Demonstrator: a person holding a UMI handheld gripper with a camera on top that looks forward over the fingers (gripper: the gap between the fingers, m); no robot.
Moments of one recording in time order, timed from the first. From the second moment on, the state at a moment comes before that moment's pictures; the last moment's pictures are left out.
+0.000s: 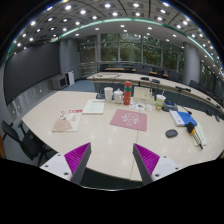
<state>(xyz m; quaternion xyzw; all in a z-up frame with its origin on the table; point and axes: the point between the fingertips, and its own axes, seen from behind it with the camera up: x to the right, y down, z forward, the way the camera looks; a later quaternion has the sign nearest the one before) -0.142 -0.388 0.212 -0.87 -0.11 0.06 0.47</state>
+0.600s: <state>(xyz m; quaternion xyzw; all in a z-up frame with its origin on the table) 0.153 -0.188 0.023 -0.90 0.01 -0.02 0.44</state>
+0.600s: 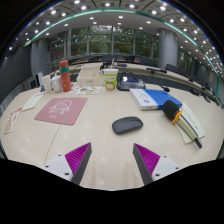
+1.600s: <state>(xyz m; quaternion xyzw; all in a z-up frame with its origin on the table) 0.201 -0.011 -0.014 -0.90 0.06 -0.05 0.43</state>
